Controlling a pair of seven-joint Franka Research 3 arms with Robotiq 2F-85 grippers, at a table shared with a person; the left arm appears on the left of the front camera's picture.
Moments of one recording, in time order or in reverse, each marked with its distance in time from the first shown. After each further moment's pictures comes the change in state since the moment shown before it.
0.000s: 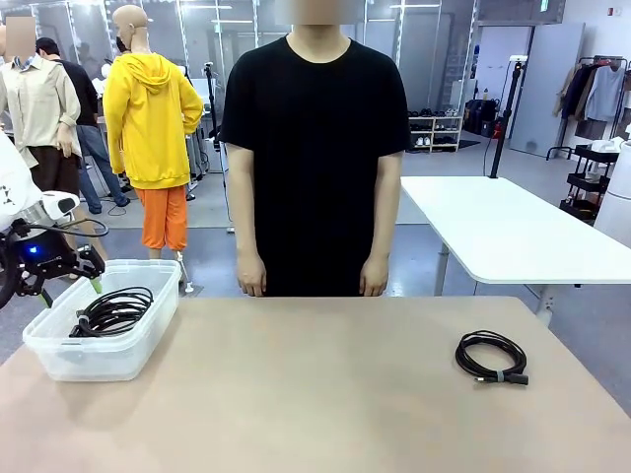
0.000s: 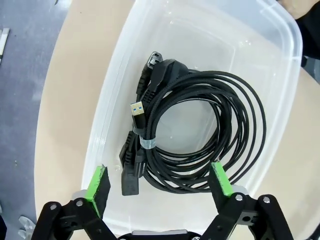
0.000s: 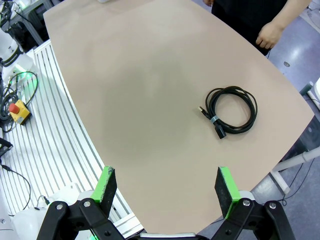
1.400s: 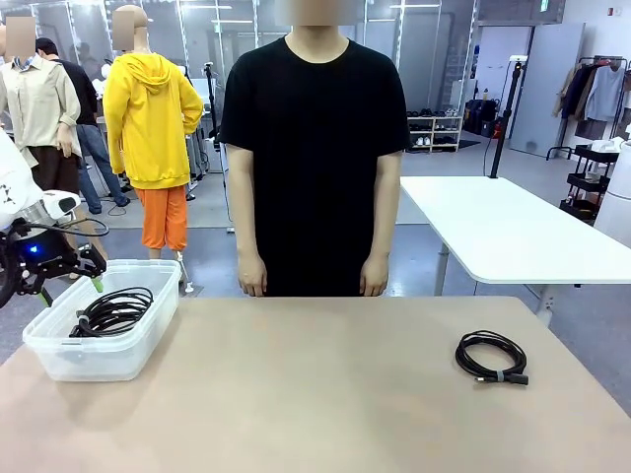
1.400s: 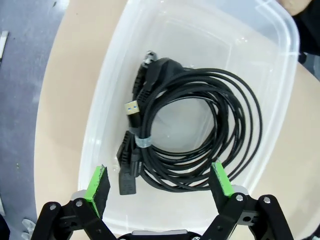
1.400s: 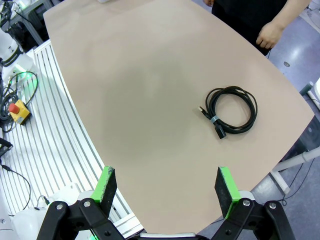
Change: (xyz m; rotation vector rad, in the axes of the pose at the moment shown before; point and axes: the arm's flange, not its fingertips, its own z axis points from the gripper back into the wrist) left arm -0.001 -0.007 0.002 -0.003 -0.001 -0.029; right arm 0.000 0.000 0.000 0.000 0.000 0.000
